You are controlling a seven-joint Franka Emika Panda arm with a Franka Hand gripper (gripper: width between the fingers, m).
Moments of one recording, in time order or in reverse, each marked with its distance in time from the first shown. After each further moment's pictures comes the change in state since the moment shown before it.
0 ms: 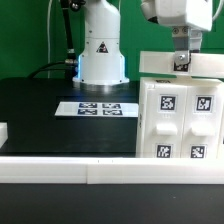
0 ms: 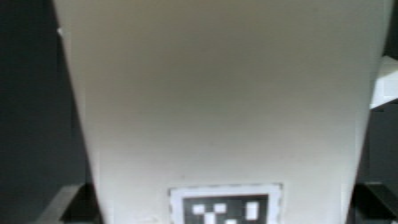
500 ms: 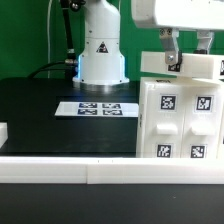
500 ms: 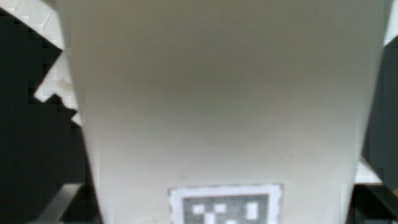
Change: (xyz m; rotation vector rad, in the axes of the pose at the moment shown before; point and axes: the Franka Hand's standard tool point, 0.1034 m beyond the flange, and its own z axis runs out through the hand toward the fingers) arm -0.001 0.000 0.000 0.002 0.001 0.330
